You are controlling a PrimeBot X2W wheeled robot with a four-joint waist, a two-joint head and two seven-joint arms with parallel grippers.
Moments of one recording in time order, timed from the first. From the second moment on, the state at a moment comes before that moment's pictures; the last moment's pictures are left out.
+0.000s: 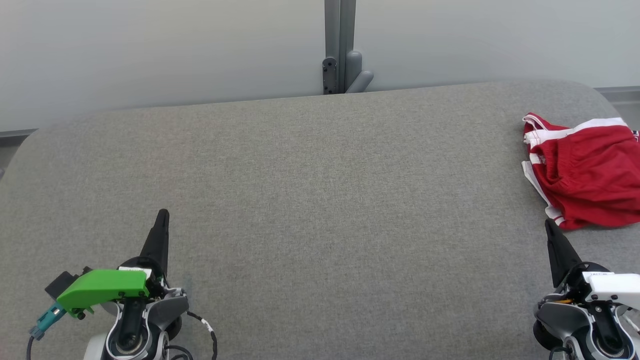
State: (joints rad) left arm -0.21 0.05 0.01 0.35 -1.62 -0.13 0.09; right arm -0.08 -0.07 -0.19 0.22 1.63 0.13 0.11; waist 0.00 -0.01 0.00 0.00
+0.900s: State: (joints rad) left arm -0.21 0.05 0.01 0.35 -1.62 -0.13 0.09; right arm -0.08 -0.06 -0.20 0.22 1.63 0.13 0.11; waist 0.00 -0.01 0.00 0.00
